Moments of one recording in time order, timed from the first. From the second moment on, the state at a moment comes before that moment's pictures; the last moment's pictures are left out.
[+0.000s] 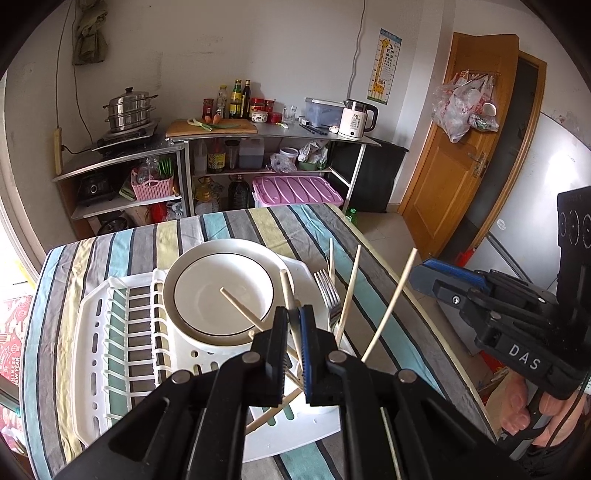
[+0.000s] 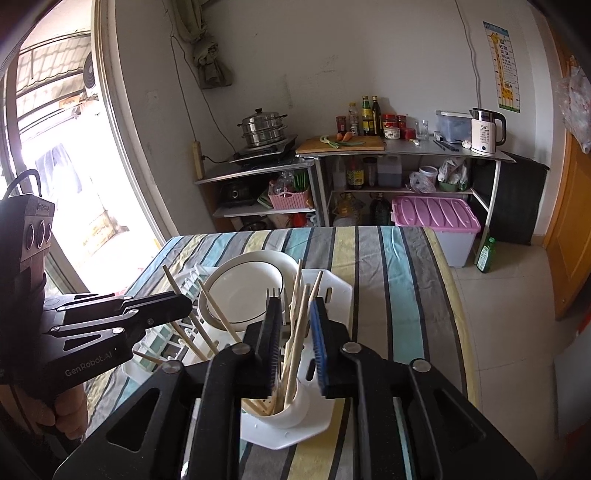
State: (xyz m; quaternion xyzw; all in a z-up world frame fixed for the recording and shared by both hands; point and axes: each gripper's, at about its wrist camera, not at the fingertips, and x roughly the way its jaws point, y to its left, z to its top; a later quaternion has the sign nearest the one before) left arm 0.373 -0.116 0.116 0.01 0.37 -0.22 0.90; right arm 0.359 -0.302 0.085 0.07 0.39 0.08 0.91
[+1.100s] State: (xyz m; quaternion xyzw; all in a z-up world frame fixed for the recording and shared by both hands) left arm 0.211 -0.022 0.090 -0.02 0.33 -0.19 0.93; right arm 0.212 -0.266 0.091 0.07 0.36 0.13 0.92
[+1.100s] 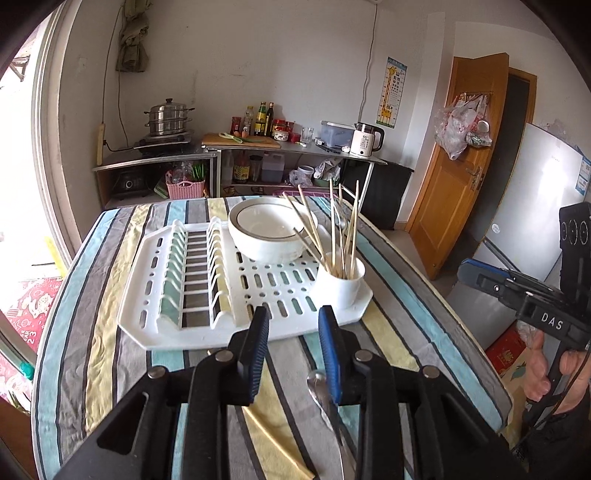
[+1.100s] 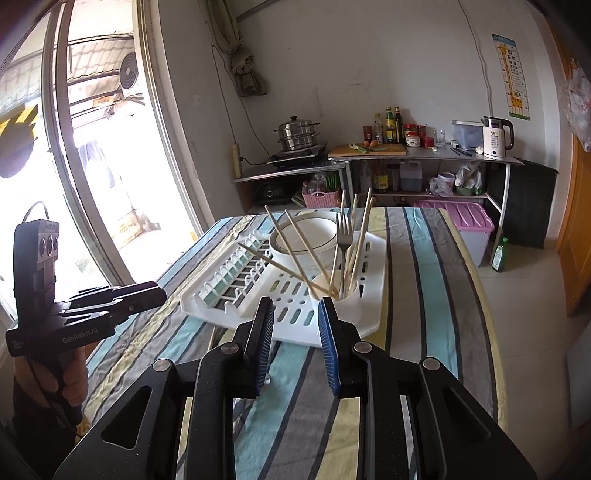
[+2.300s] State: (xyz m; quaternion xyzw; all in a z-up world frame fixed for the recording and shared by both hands) left arm 0.204 0.027 0.004 -0.05 0.43 -0.11 0.90; right arm 0.184 -0.204 -0.002 0.09 0.49 0.14 0.85
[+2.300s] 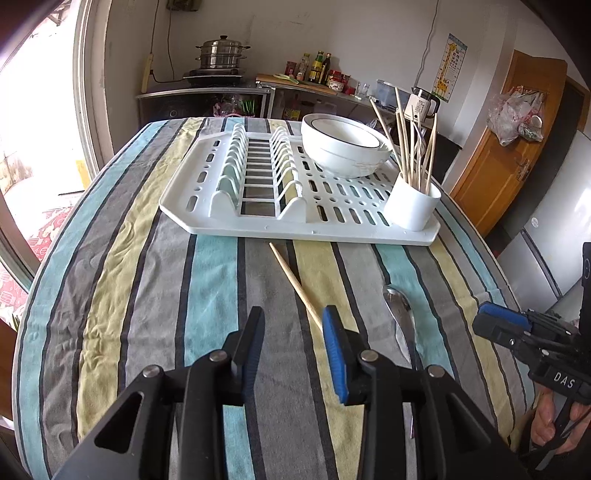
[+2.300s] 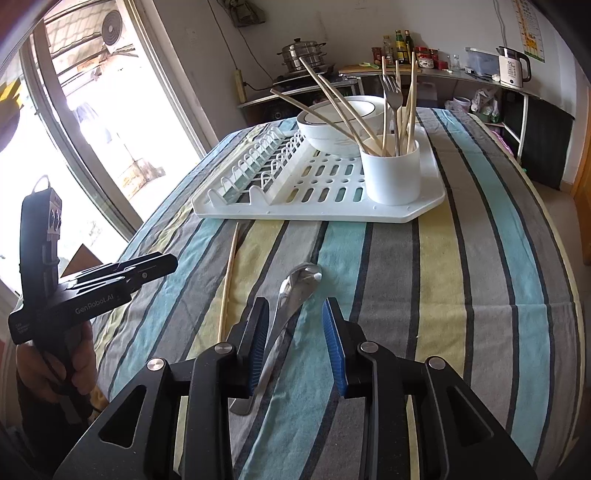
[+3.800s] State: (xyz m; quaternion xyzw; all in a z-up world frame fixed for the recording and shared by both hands) left arm 0.289 -0.027 -0.038 0.03 0.50 -0.09 0.86; right arm 0.237 -0.194 -0.057 0.00 0.57 0.11 0.82
